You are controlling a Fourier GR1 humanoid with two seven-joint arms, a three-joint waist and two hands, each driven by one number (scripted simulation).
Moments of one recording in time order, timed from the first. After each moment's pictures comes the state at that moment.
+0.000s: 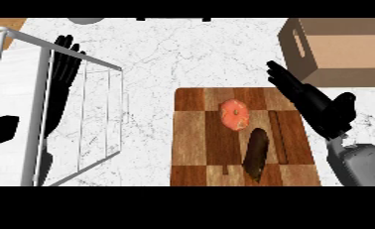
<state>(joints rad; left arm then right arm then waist) -0.19 0.40 -0.10 -1.67 0.34 0.12 -0.01 -0.25 -0.50 0.29 -1.55 -0.34 0.11 0.14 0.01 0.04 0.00</state>
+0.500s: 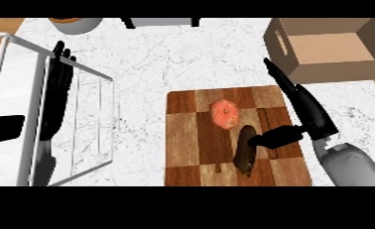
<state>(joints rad) -0.17 0.37 -0.09 -1.65 0.29 0.22 0.00 -0.27 -0.48 0.37 -1.54 -0.03 -0.09 0.08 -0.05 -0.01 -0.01</state>
